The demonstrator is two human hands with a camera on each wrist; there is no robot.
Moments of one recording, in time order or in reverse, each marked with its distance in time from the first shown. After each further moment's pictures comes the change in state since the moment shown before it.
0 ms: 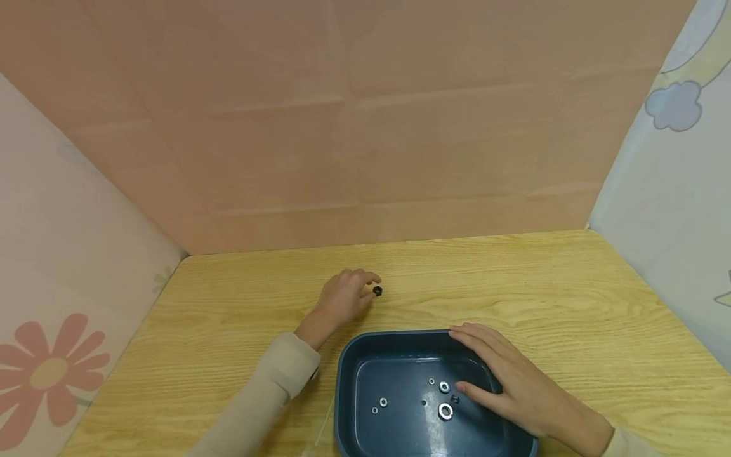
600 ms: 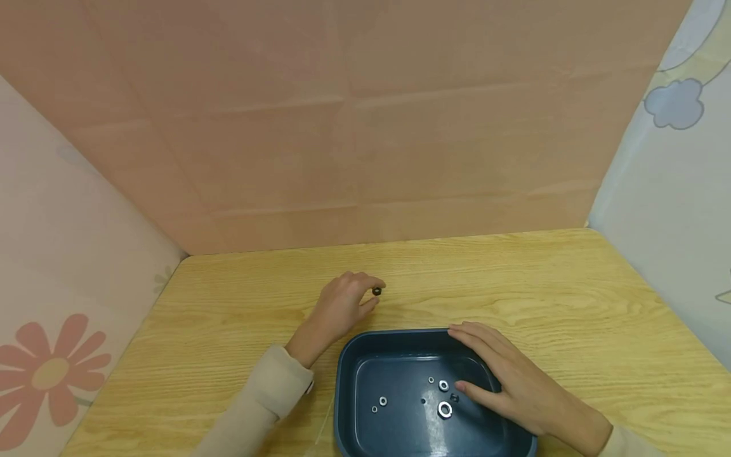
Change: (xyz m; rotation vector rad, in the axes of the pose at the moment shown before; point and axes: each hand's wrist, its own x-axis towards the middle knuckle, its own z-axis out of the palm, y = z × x) left_hand -0.021 0.018 -0.020 -0.025 0.090 0.120; right_hand 0.003 0.001 0.000 0.004 0.023 -0.056
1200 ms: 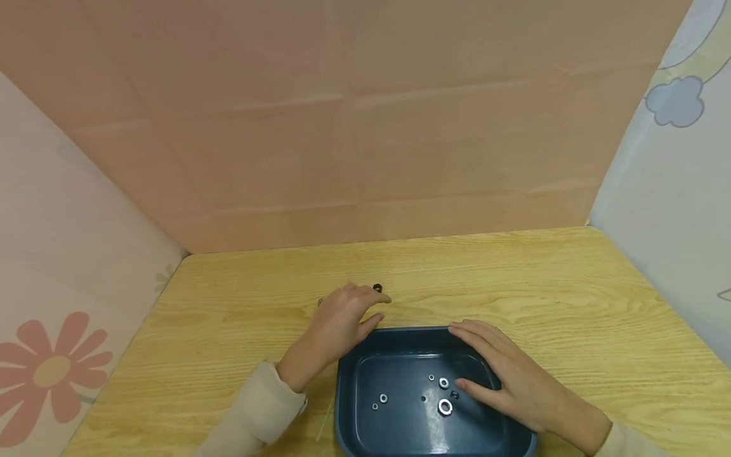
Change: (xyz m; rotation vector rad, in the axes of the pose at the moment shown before) left_hand -0.024 0.022 -0.015 0.045 0.043 0.113; right_hand 0.002 0.002 -0.001 0.000 0.002 -0.007
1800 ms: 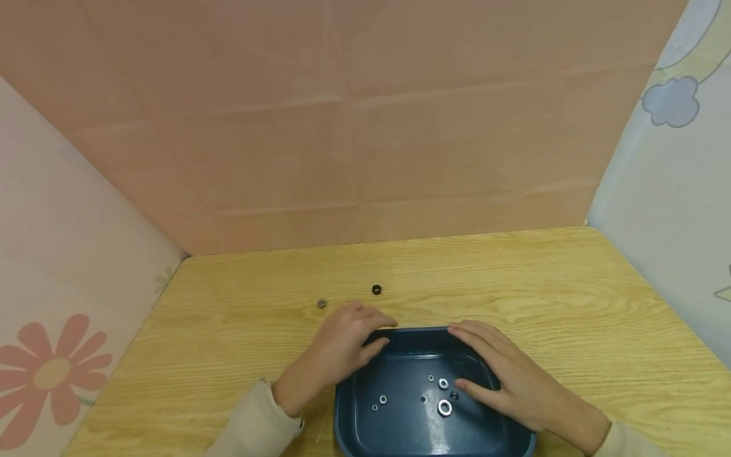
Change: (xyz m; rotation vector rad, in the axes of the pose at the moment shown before) left_hand -0.018 0.014 -0.001 -0.034 -0.046 0.089; right_hand 0.000 0.000 0.001 -0.005 -0.015 0.023
